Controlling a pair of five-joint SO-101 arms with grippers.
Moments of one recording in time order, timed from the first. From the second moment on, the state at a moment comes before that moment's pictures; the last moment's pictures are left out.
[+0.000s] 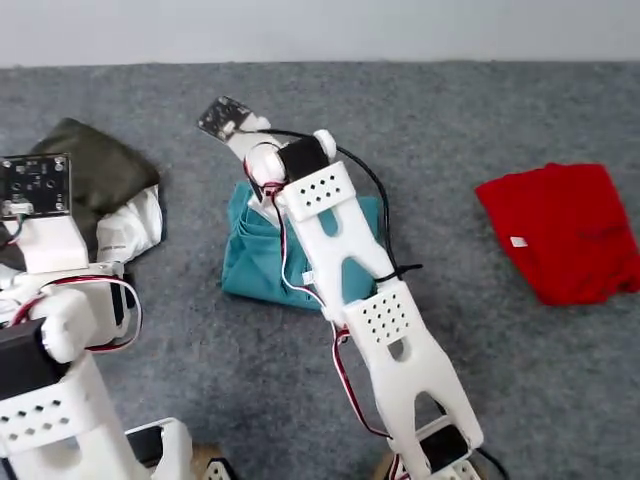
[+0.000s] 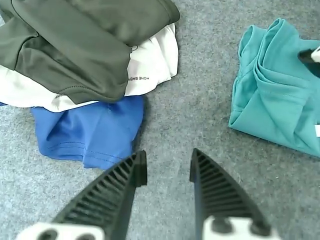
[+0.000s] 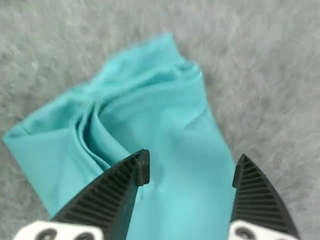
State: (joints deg) left arm -21.5 -48.4 18.0 99.9 -5.1; right arm -31.9 65.2 -87.0 100.5 24.7
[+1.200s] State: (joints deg) left arm -21.5 -48.4 18.3 99.9 -5.1; right arm -38.4 70.8 -81.5 100.5 24.7
